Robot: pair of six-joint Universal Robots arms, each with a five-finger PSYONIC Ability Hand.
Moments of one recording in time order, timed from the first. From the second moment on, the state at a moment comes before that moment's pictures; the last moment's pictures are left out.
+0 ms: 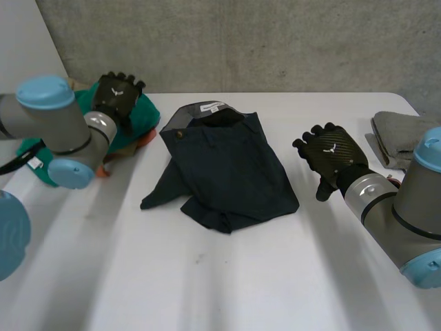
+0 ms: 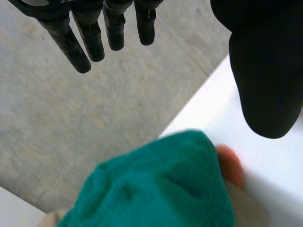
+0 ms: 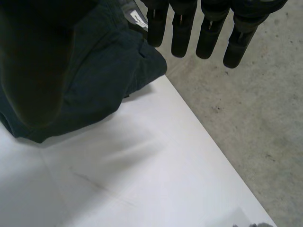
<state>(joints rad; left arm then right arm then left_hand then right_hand) 4.45 -2.49 -0.75 3.24 -1.45 3.67 1.90 -1.20 1.64 -0.25 1.36 2.54 0.19 0.20 0.21 0.20 0.05 0.32 0.32 0.30 0.31 0.11</state>
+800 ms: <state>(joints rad) 4.21 -2.34 -0.74 3.15 -1.51 3.61 1.86 -1.18 1.66 -0.23 1.38 2.56 1.18 1.19 1.16 1.19 0.96 0.28 0.27 0.27 0.28 0.07</state>
